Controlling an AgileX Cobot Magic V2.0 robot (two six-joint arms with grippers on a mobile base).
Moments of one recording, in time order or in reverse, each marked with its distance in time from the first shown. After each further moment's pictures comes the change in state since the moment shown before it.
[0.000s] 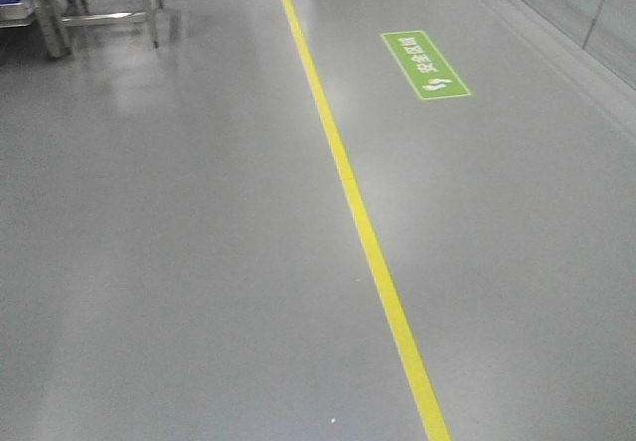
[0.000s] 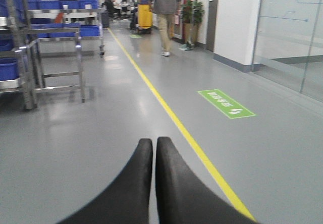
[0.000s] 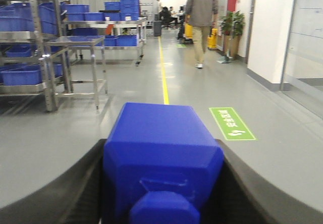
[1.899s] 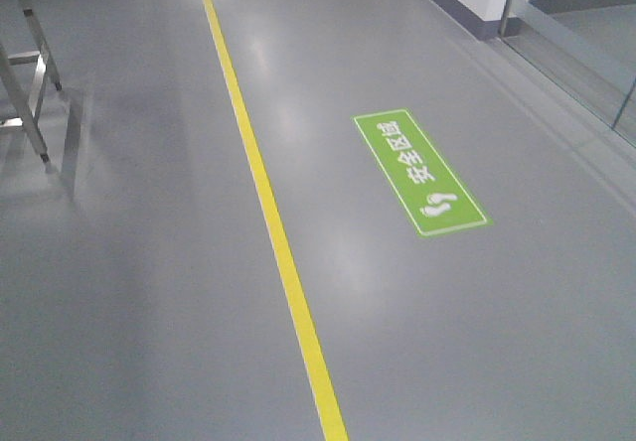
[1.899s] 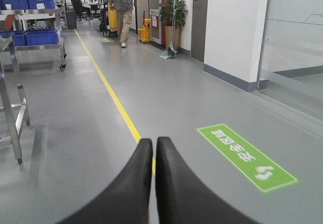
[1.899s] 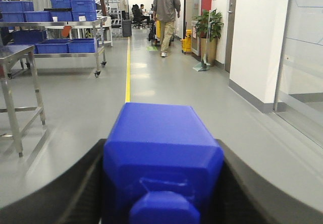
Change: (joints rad) left arm 0.000 0.000 0.000 0.000 0.001 0.000; right arm 0.000 0.000 0.000 0.000 0.000 0.000
